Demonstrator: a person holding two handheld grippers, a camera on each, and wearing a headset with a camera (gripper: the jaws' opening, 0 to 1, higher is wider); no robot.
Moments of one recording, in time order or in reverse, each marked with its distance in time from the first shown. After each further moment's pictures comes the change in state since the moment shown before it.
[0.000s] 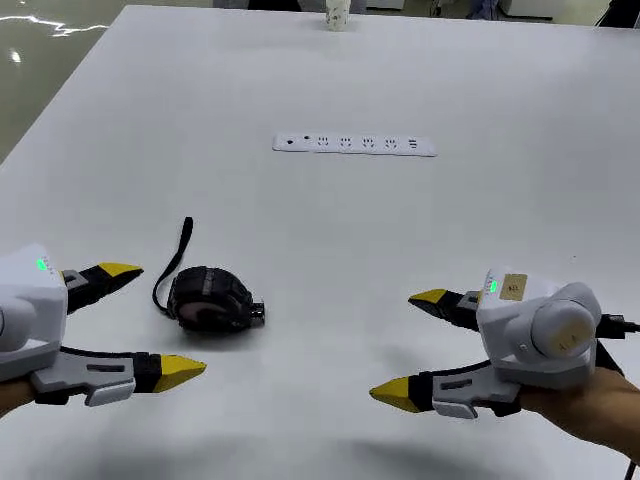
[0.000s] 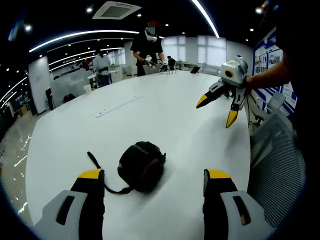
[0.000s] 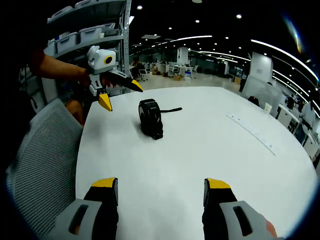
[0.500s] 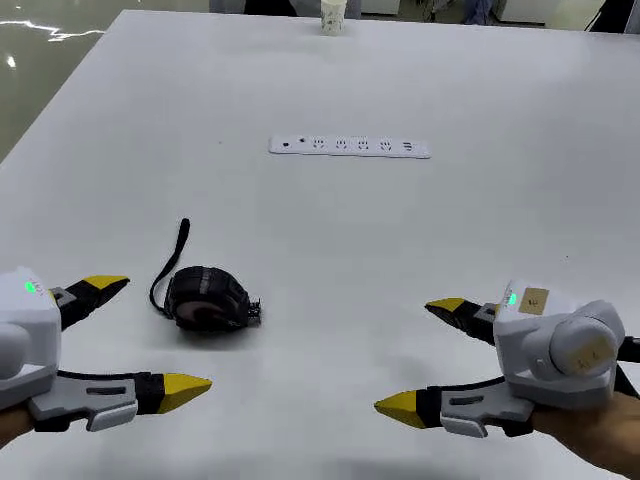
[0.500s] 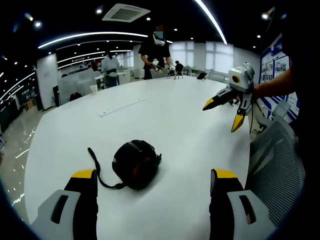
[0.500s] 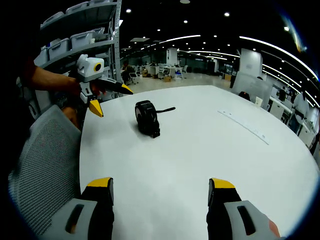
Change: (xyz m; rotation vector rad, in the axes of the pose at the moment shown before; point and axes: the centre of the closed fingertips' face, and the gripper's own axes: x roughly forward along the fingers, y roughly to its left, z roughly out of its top) left arm -0.008 -0.015 -0.001 -0.061 -0.039 0.054; right arm -0.019 0.007 -0.008 0.073 -0.018 -0.061
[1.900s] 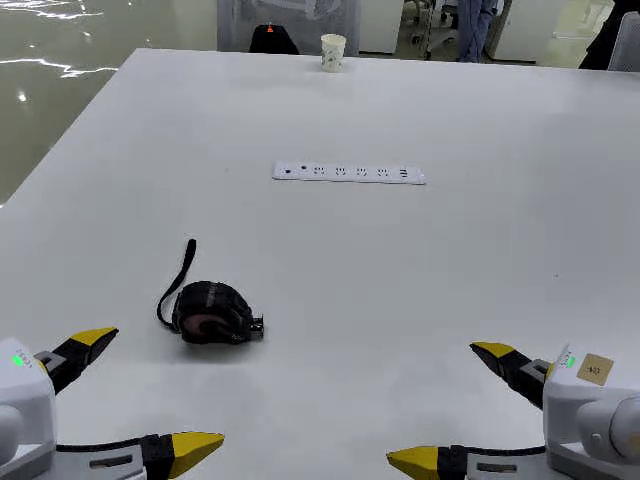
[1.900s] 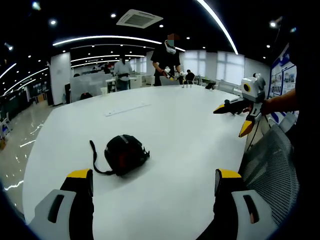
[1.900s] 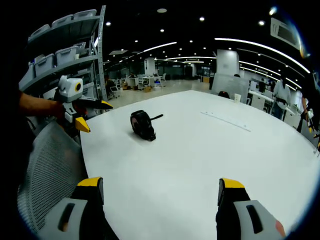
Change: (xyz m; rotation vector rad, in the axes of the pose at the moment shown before) left arm -0.035 -0.032 -0.011 -0.091 -0.066 0.091; right arm -0.043 0.028 -0.006 0.141 -0.093 -0.144
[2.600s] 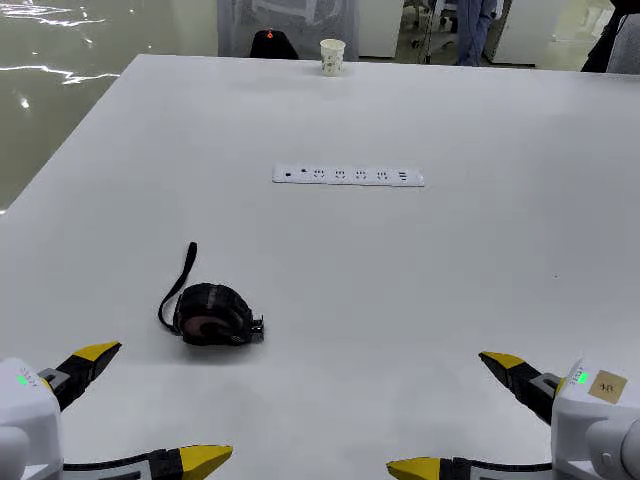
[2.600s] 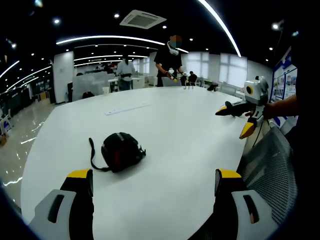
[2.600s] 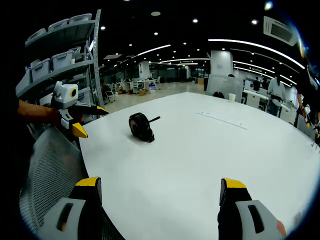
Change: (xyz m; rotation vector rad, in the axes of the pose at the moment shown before) left arm -0.004 -0.015 -0.005 -0.025 -0.009 0.020; right arm -0.011 0.005 -0.005 0.038 -0.032 -0.038
